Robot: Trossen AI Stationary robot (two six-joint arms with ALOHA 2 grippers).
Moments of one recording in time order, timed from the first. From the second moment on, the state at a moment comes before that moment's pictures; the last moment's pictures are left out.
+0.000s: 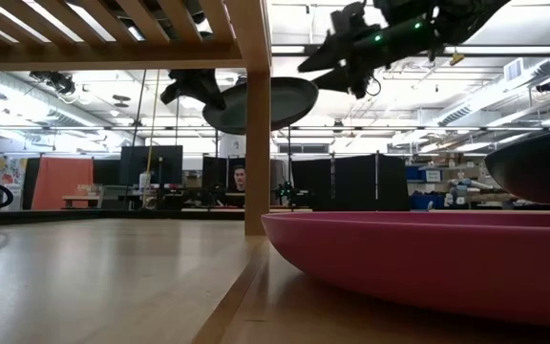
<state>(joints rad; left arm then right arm) 0.54 1.34 1.12 -0.50 0.03 -0.32 -0.37 1.35 0.87 0.30 -0.04 0.18</state>
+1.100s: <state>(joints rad) 0.44 1.33 1.72 -1.57 0.32 -0.19 -0.42 1.17 0.87 -0.18 -0.05 0.08</state>
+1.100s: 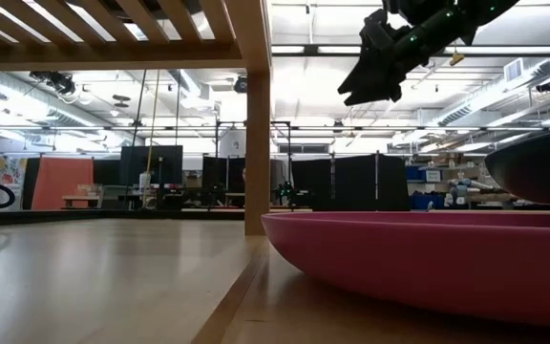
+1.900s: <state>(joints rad) -0.35 1.19 1.70 -1.57 0.22 -0.66 -0.27 1.20 0.87 -0.17 -0.10 0.13</state>
